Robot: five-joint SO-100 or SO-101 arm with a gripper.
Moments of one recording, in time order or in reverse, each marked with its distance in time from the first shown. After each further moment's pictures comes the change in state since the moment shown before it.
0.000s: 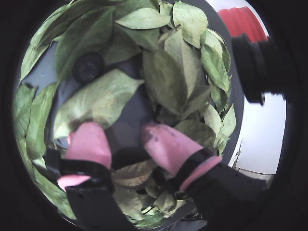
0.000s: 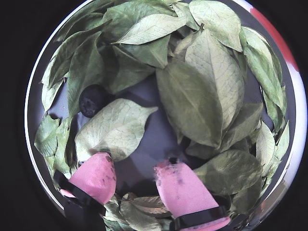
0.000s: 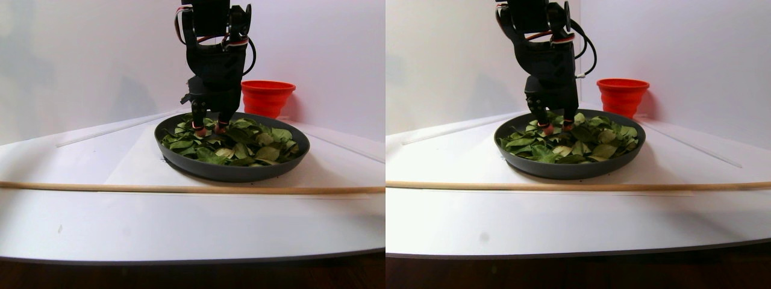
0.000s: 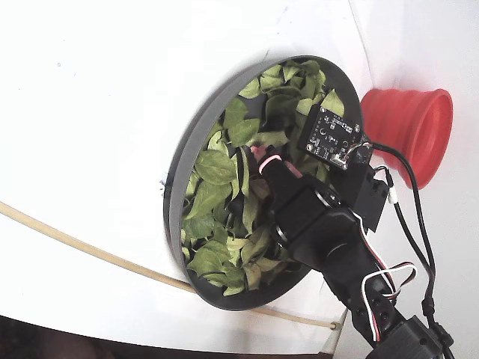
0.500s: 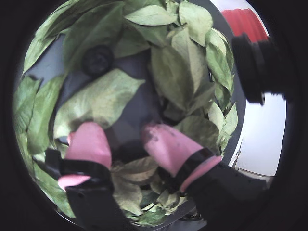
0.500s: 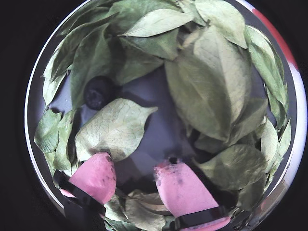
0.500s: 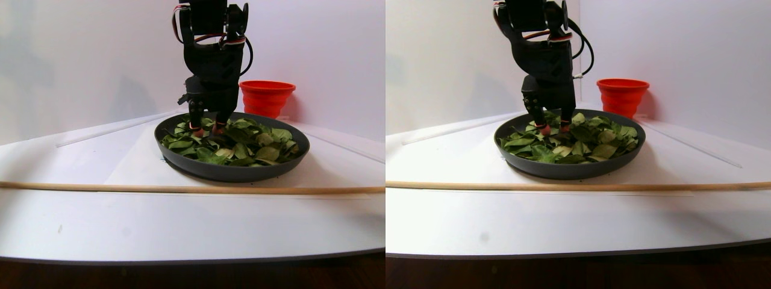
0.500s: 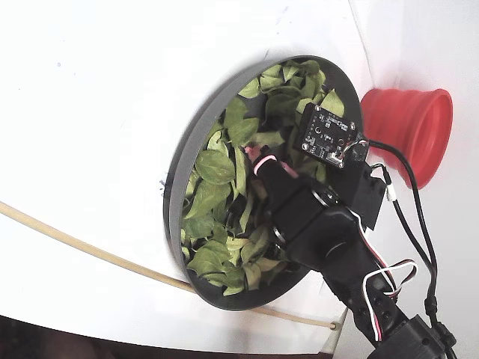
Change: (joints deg) arm -0.9 0.5 -0.1 2.7 0.0
